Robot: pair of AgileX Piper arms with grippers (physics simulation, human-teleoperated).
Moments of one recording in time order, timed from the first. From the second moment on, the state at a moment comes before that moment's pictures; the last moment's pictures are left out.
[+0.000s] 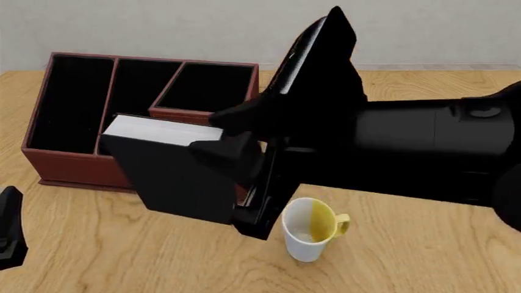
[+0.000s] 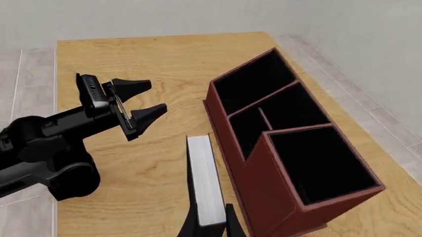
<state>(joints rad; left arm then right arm) 0.18 0.00 0.00 -0.01 0.02 1.12 1.16 -1.00 0.24 -0.18</state>
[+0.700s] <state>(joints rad) 0.02 0.00 0.00 0.01 0.03 1.09 1.09 -1.32 0.54 -0.25</state>
